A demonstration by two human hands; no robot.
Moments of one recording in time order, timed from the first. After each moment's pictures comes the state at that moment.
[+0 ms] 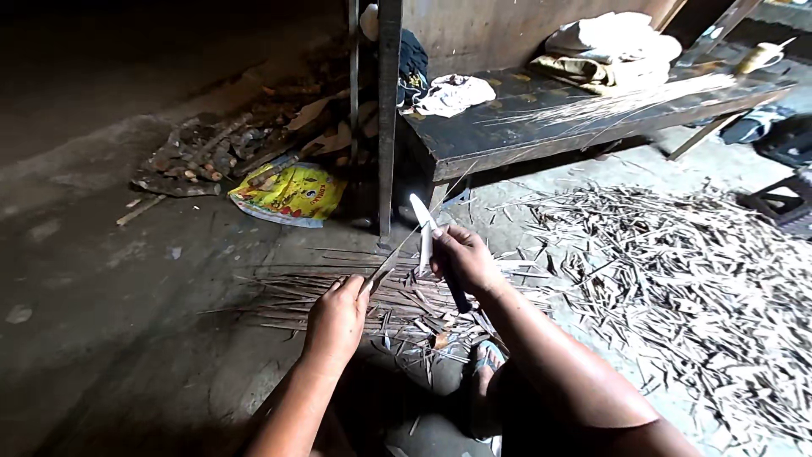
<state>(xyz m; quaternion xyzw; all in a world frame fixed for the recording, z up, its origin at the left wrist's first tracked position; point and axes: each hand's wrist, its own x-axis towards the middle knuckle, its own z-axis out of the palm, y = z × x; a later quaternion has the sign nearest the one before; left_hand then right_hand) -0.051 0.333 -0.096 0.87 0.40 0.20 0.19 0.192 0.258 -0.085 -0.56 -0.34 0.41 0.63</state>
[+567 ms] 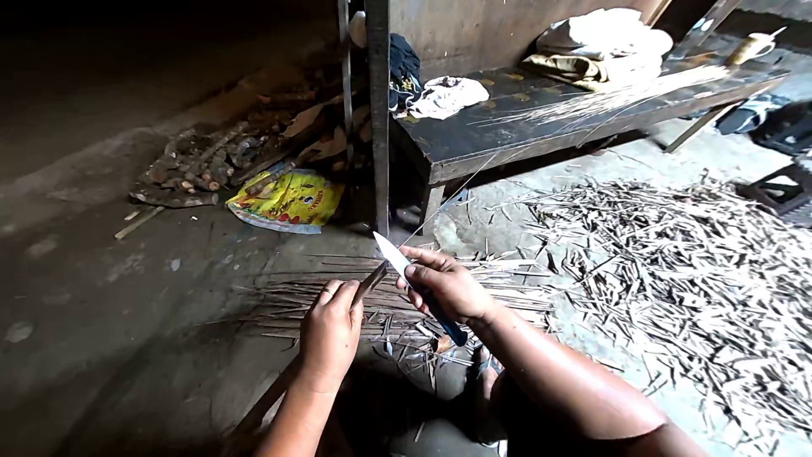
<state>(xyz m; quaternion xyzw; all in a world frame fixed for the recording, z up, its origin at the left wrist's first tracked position) -0.051 0.332 -0.103 0.86 0.38 0.32 0.14 0.159 0.248 -0.081 -0.46 -0.35 0.57 0.59</state>
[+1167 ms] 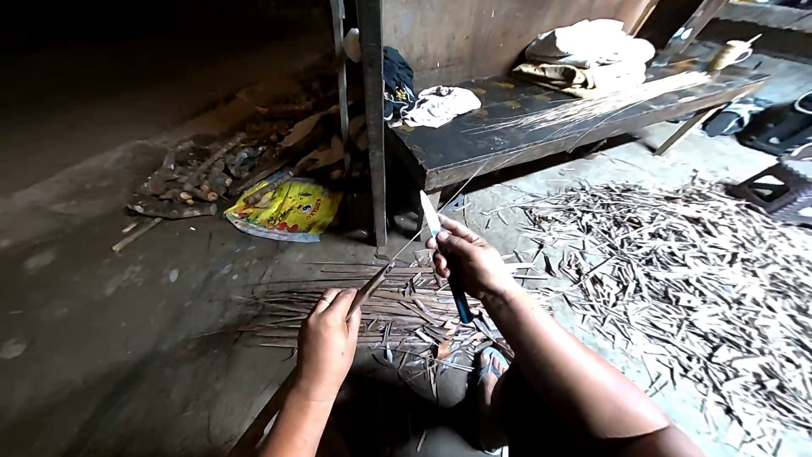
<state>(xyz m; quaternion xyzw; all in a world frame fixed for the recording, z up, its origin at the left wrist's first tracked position) -0.054 0.333 -0.103 0.86 0.36 0.33 0.13 0.203 0.249 -0.064 -0.46 -0.27 0.47 0.70</state>
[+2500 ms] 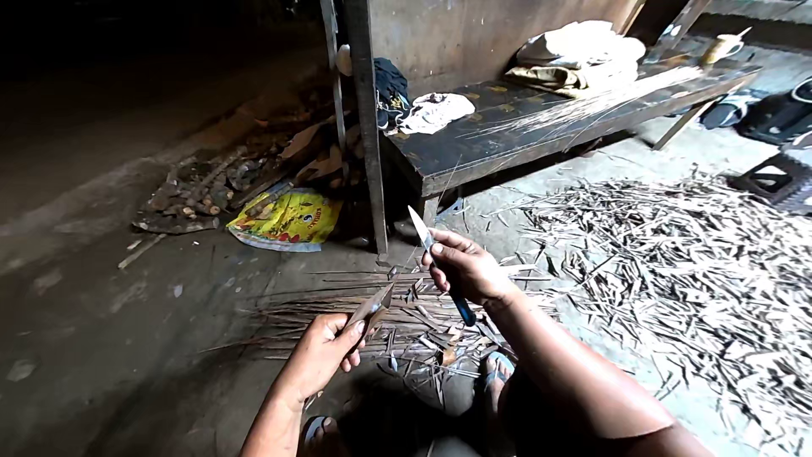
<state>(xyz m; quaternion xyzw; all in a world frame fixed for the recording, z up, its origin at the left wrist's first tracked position) -0.077 0.356 -0.084 0.71 0.30 0.13 0.63 0.207 0.245 -0.072 -0.41 -0.35 0.52 0.66</state>
